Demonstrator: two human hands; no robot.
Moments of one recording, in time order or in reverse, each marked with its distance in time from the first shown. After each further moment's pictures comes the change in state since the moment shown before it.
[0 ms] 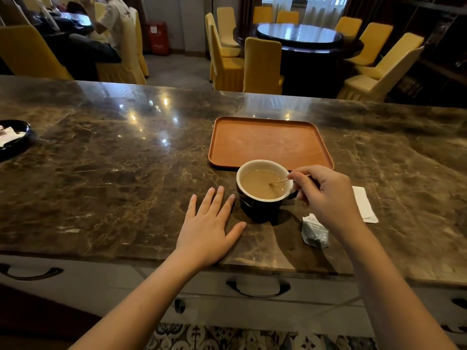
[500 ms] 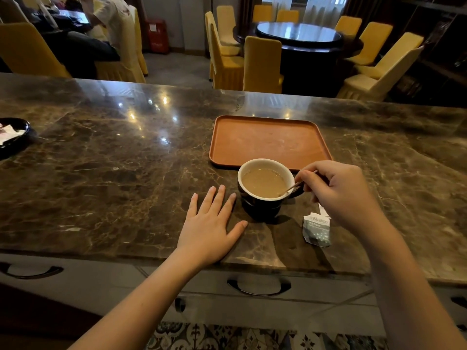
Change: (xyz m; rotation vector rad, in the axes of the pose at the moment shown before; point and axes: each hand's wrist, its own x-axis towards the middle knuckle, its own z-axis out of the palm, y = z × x) left_hand 0.000 0.000 0.001 0.002 0.015 -0.001; right_hand 0.001 -0.017 -0.018 -0.091 -0.098 -0.034
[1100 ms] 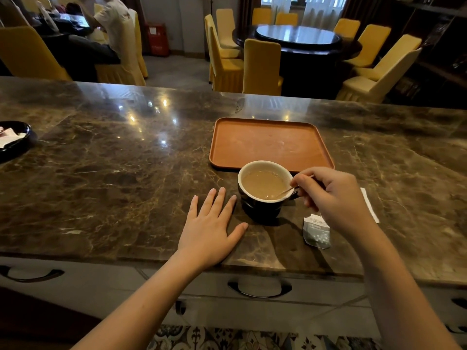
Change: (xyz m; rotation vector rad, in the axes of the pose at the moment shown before) left_hand 0.000 -0.001 0.000 -0.001 0.000 0.004; right_hand -0.006 0.002 0.010 0.196 0.027 0.038
